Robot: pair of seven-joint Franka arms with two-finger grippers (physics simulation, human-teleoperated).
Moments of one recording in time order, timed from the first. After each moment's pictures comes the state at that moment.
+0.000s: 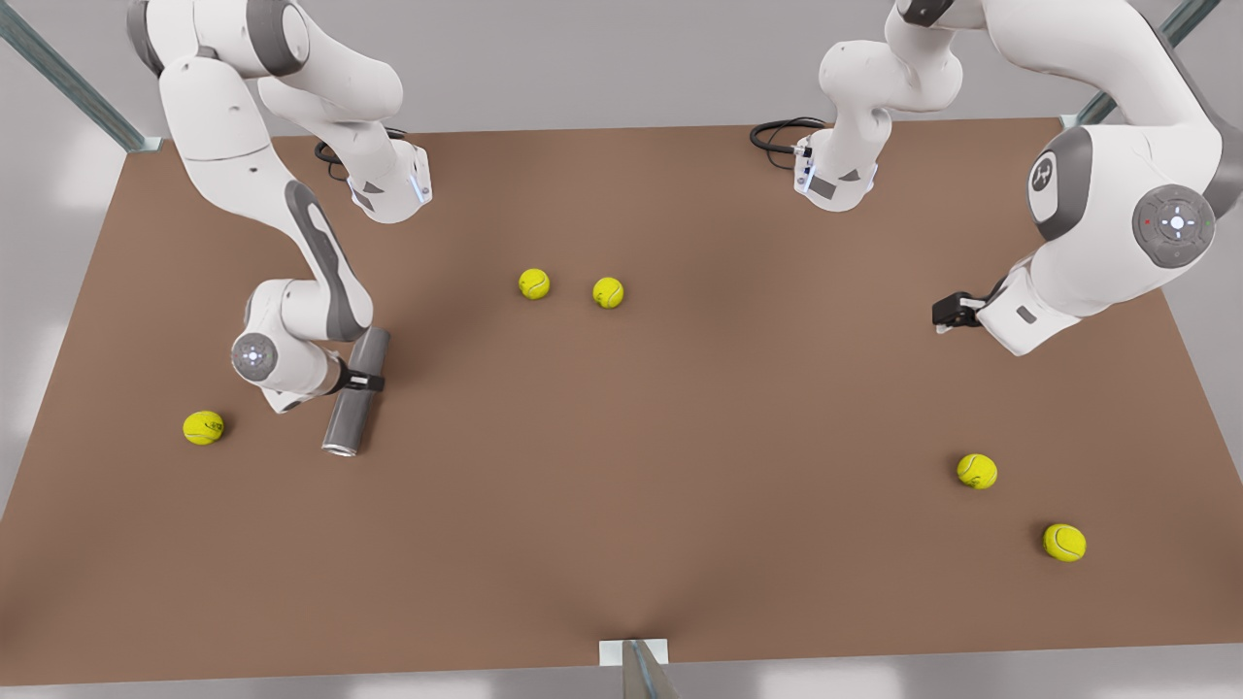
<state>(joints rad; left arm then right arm) -0.22 0.20 0.15 -1.38 -0.01 1.42 0.06 -0.04 0.34 0.02 -2.26 0.05 2.36 0.15</state>
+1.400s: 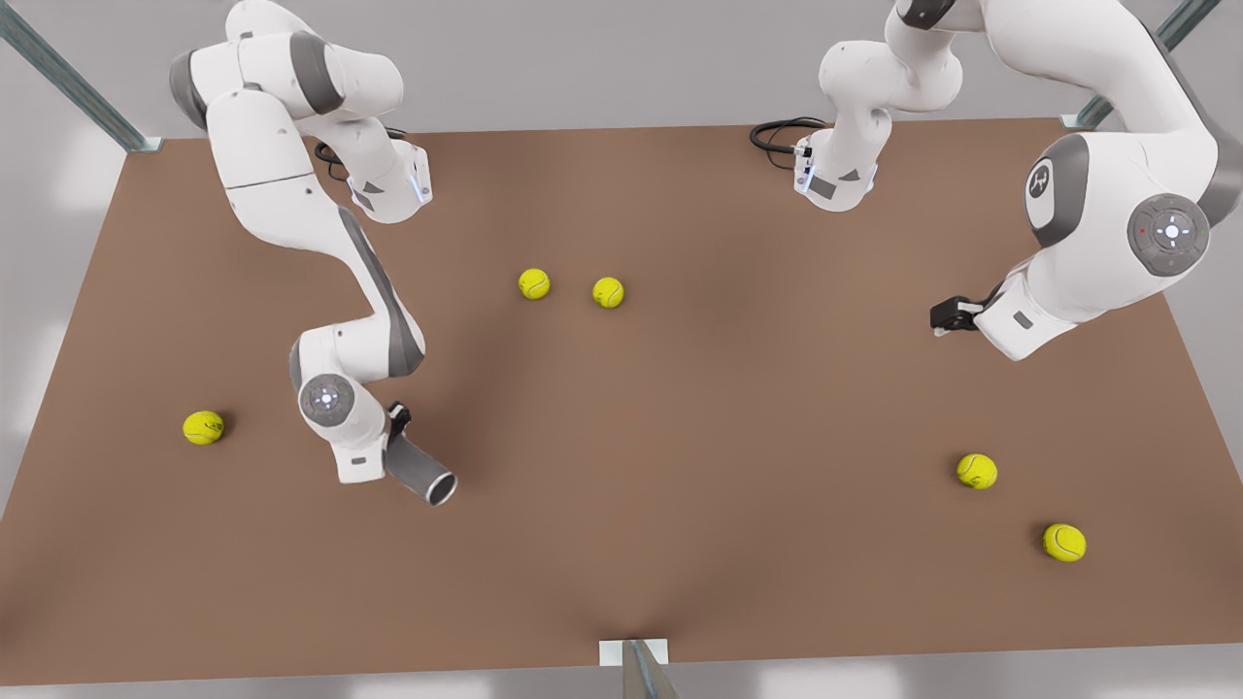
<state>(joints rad) -0.22 0.21 0.16 -1.38 -0.01 1.43 0.06 0.16 0.54 0.02 -1.79 -0.15 2.27 -0.70</state>
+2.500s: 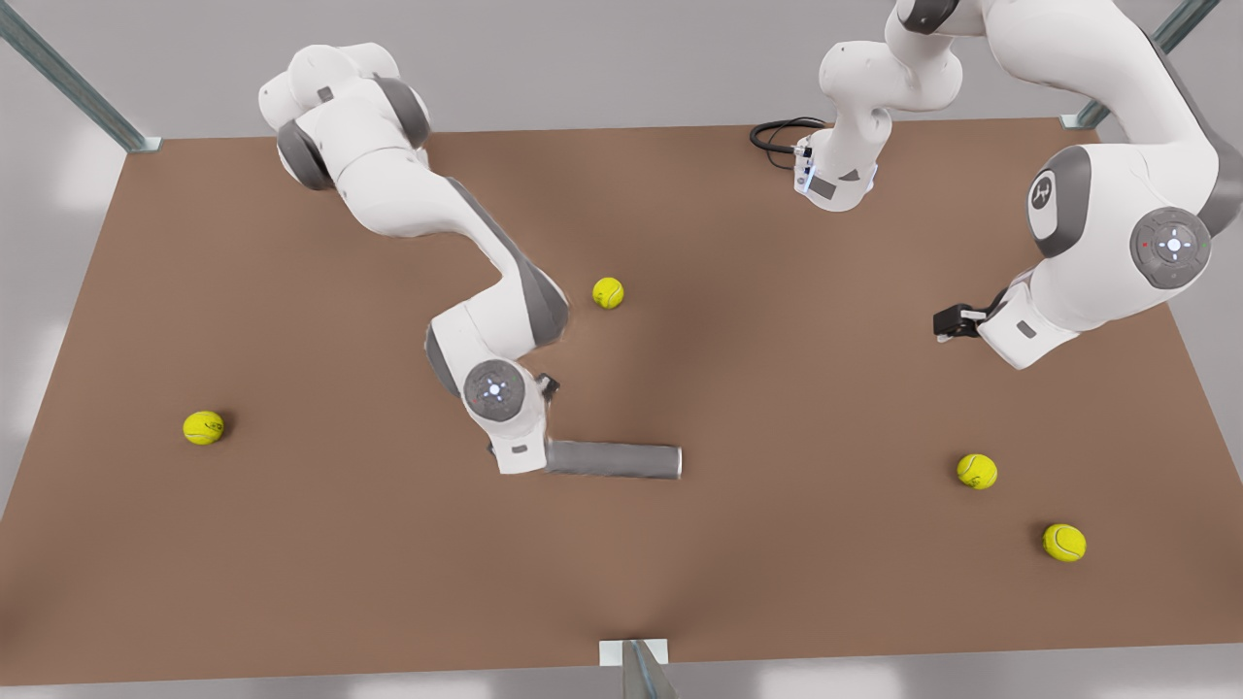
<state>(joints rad) -0.20 0.22 0.15 -1.38 -0.01 1.43 0.06 0.44 0.65 0.01 -1.13 0.00 1.62 -0.38</state>
